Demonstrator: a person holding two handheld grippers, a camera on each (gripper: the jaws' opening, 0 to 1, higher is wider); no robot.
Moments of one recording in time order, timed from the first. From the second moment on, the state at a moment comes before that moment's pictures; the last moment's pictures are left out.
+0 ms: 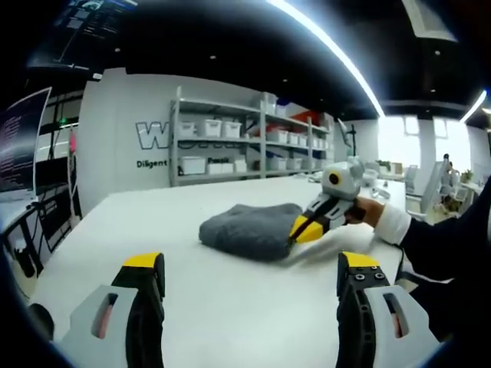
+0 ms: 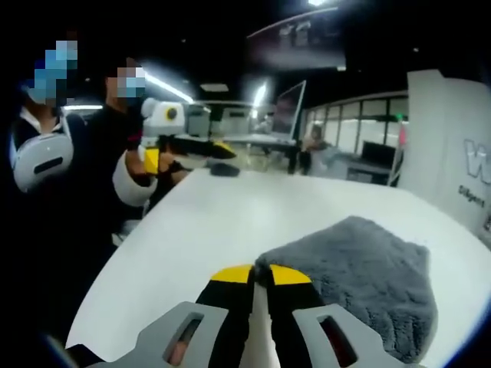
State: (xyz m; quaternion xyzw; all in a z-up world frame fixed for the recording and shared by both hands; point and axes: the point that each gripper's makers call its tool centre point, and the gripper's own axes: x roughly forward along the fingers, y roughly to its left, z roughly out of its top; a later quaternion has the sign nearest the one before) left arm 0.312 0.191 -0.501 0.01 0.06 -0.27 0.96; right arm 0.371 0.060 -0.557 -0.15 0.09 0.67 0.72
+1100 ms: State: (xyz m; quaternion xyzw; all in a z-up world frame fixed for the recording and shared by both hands) left arm 0.314 0.188 -0.498 0.01 0.06 -0.27 0.96; right arm 0.398 0.046 -0.536 -0.17 0.04 0.62 0.77
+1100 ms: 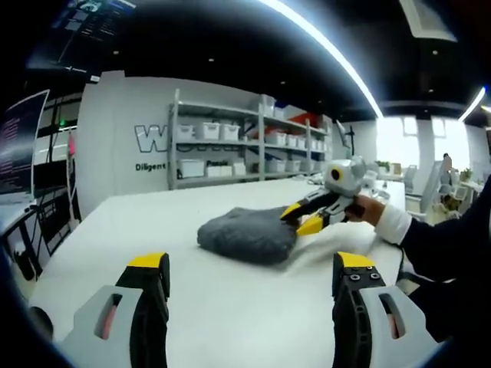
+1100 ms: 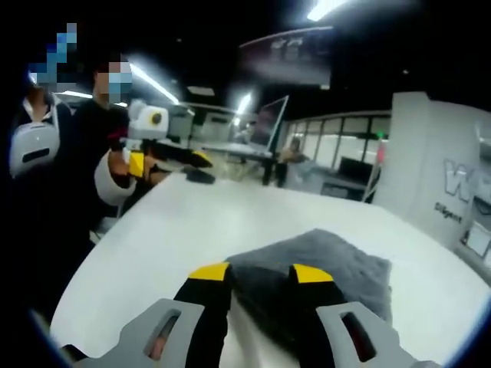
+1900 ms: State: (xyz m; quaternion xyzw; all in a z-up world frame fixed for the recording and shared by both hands) left arm 0.336 0.167 -0.512 0.05 0.11 -0.29 0.95; right arm 0.420 0.032 -0.533 -0.17 0.03 0.58 0.79
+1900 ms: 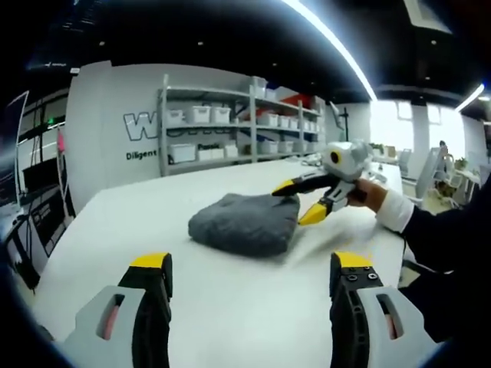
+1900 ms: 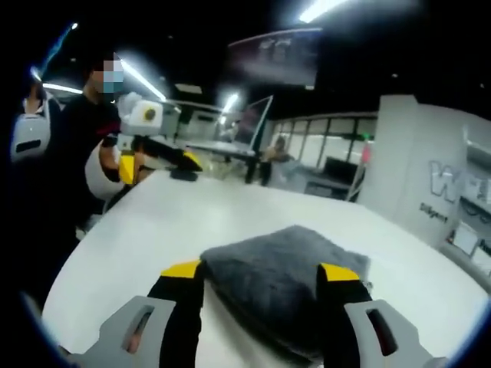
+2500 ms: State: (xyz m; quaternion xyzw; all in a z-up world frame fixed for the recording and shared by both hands) left arm 0.353 0.149 -0.510 0.09 0.11 -0.32 0.94; right arm 0.437 0.015 -0.532 -0.17 0.03 0.55 0.82
